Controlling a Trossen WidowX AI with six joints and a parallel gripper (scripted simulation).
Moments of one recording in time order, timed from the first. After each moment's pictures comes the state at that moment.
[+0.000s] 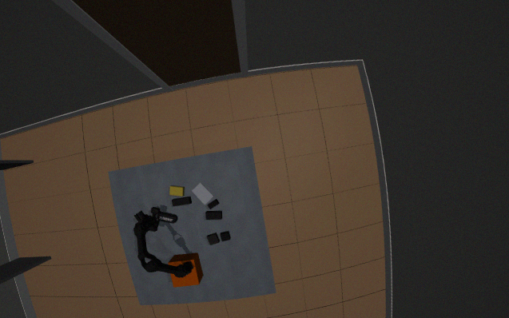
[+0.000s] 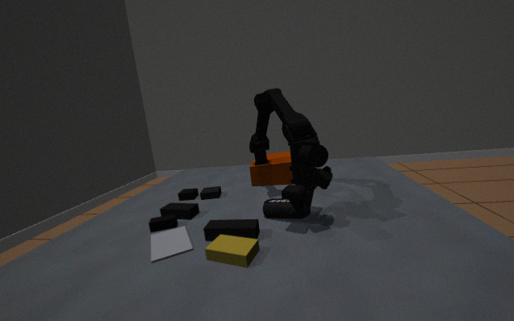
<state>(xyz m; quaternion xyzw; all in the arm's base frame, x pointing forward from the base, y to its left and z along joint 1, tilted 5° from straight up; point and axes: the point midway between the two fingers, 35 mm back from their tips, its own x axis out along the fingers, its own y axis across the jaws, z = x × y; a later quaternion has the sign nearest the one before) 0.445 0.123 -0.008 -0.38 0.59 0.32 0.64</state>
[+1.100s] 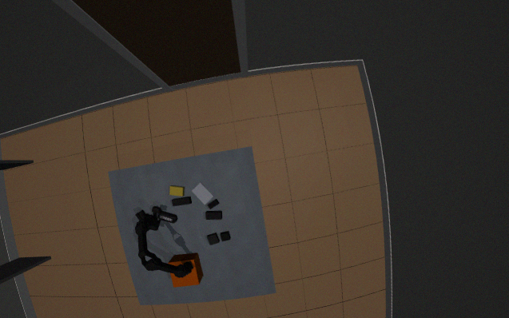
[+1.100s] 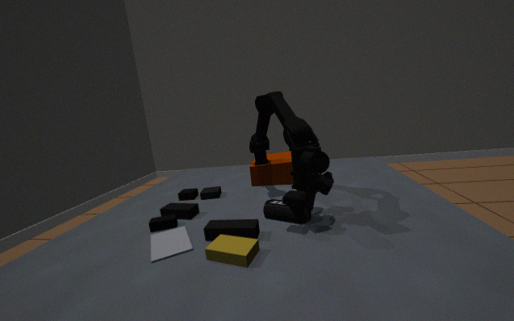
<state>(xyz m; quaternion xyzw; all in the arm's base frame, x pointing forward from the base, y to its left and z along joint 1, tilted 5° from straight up) 0.448 0.124 -0.024 -0.38 0.59 0.32 0.64</state>
